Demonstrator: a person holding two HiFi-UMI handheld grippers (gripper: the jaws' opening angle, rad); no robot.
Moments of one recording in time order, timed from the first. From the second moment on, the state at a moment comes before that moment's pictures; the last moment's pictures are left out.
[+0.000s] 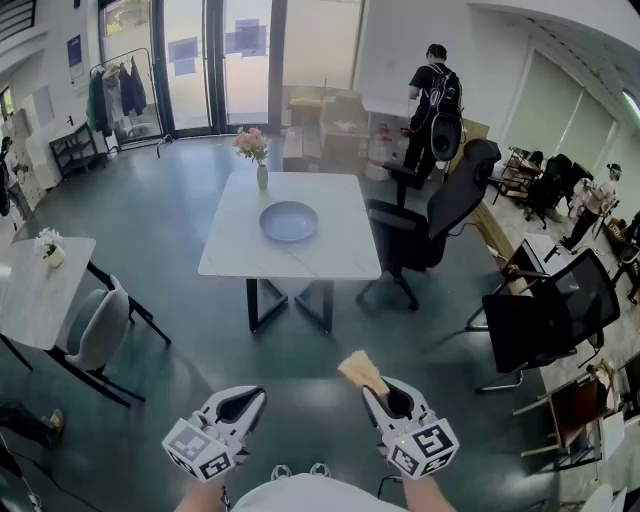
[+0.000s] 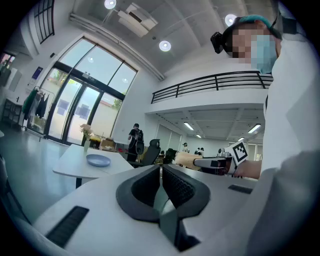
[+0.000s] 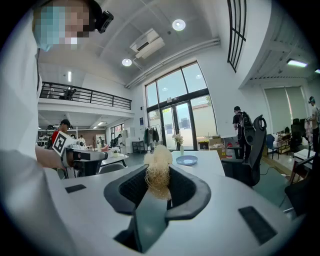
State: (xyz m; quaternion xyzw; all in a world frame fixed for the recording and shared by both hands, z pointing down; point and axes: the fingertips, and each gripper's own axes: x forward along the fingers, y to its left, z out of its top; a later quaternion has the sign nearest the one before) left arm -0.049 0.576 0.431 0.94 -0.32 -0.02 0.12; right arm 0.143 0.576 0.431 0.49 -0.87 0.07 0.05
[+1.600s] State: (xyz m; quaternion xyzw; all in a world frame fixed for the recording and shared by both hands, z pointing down) left arm -0.142 0.281 0.462 0.92 -0.36 -0.05 0.14; right arm 0.089 0.285 0.438 0.51 -0.86 0.05 0.02
